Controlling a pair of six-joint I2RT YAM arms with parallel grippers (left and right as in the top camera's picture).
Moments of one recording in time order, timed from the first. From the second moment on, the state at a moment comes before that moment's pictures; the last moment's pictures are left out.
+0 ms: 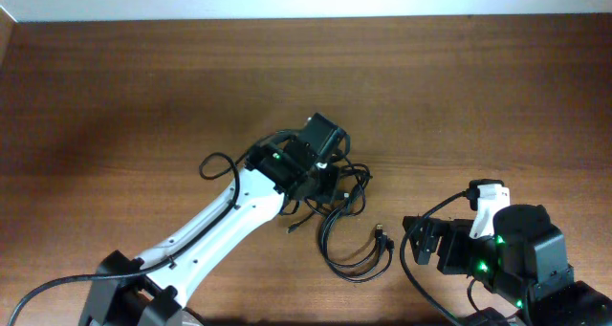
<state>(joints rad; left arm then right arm) -0.67 1.59 1.22 -0.81 -0.02 -0.33 0.40 0.64 0.94 -1.07 -0.13 0.54</state>
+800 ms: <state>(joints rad) -0.71 1.88 1.18 -0.53 0.05 -0.29 0.40 0.64 0.94 -1.11 -0.13 0.55</state>
